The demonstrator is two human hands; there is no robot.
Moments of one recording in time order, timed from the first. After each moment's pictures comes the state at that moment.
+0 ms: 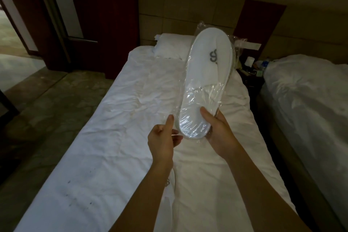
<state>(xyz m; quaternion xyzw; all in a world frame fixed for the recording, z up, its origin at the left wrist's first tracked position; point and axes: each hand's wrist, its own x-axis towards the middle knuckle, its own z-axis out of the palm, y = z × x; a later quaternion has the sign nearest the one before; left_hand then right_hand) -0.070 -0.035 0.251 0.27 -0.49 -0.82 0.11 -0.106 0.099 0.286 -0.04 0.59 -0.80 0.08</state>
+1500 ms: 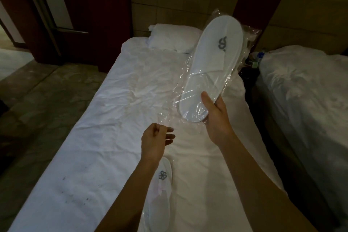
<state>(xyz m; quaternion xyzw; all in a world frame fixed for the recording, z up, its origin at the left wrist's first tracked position) -0.066 -0.056 0.229 0.19 -0.63 -0.75 0.05 -0.122 0.094 0.290 -0.01 0.60 -0.80 -0.02</state>
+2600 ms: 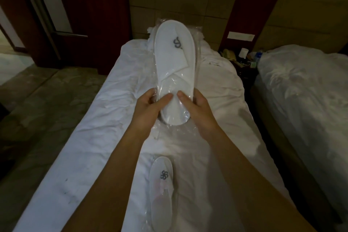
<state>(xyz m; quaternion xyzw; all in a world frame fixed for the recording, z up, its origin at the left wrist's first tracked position) -0.102 -0.091 0.294 0.03 -0.60 -0.80 0.06 -0.115 0.057 0.303 -0.05 0.68 -0.73 0.00</state>
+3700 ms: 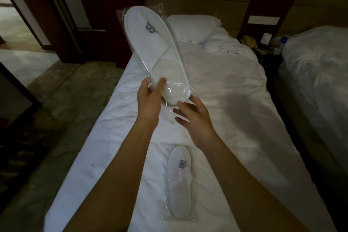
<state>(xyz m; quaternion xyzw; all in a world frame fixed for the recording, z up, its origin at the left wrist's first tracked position) -0.103 -0.121 0.279 0.12 -0.59 -0.78 0.17 -0.079 0.010 0.264 0.04 0.55 -0.83 0.10</state>
